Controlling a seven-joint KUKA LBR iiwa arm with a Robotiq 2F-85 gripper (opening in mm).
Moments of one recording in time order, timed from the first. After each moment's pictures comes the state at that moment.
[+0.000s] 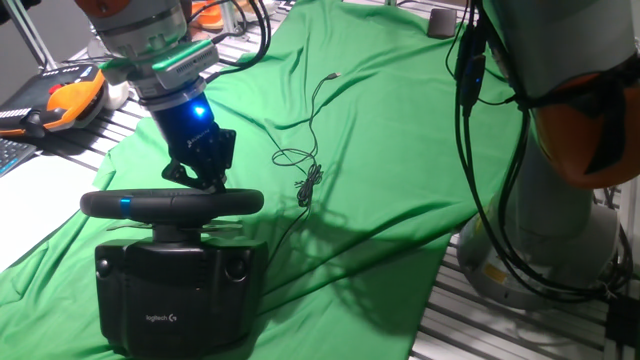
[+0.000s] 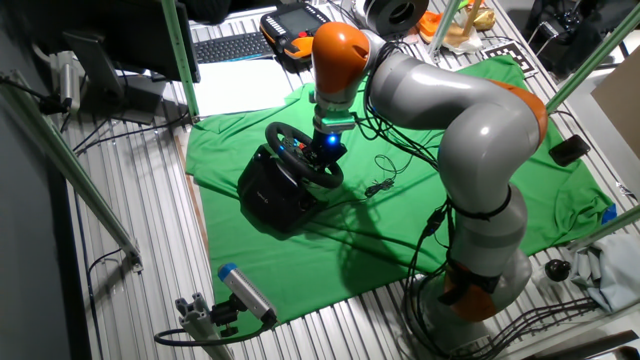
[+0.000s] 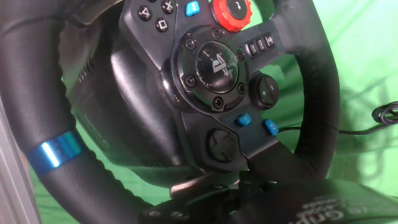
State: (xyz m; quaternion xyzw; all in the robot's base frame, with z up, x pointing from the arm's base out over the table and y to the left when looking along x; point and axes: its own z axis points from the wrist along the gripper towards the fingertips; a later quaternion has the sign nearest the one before) arm 0.444 0.238 0.215 -0.05 -0.99 -0.06 0.15
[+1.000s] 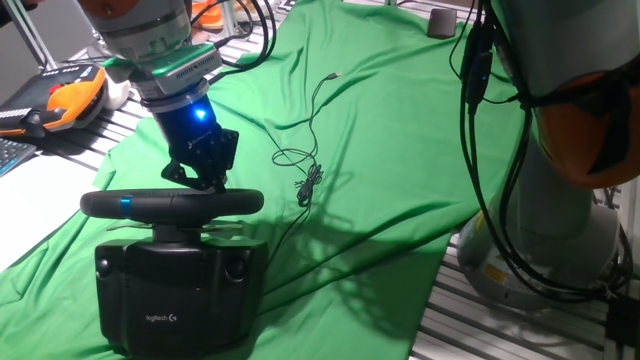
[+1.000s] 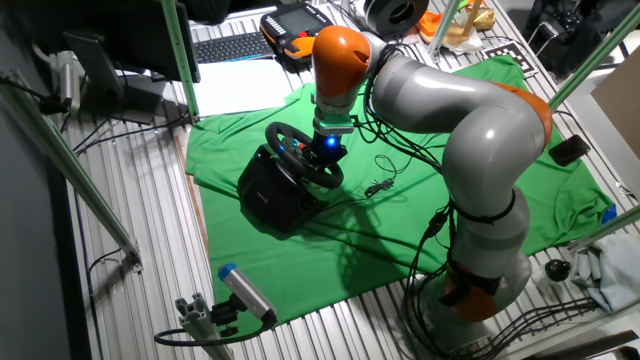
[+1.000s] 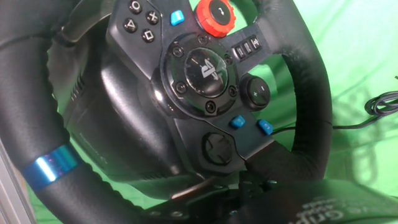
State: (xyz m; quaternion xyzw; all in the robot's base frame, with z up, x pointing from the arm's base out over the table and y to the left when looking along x) arm 0.444 0.238 0.215 -0.09 -0.99 -0.05 0.13
